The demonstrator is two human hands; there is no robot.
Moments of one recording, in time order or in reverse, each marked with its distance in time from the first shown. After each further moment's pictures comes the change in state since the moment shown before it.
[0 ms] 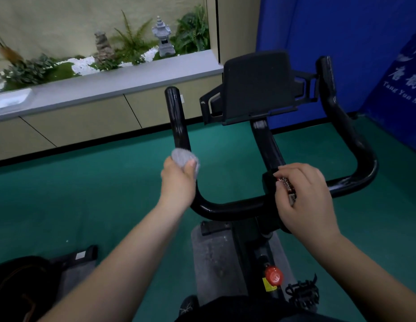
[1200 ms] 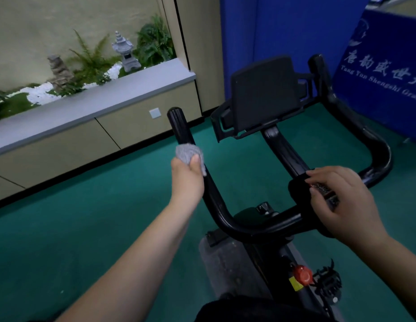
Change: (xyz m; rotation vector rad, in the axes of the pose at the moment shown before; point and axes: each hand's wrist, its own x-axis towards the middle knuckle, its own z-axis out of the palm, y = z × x) left_hand 0.076 0.012 -0.011 -0.130 -0.187 0.083; right_hand 0.003 -0.013 0.003 -0.129 0.058 0.056
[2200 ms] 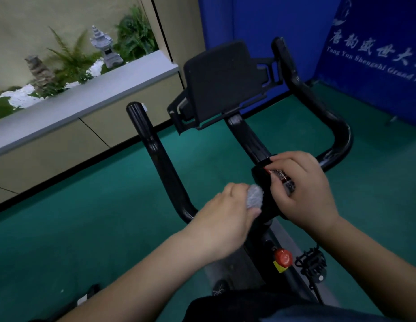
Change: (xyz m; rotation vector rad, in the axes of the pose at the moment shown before) left_hand -0.119 0.036 0.050 0.752 -0.712 0.590; right_hand -0.006 0.013 0.004 0.091 0.116 -0.022
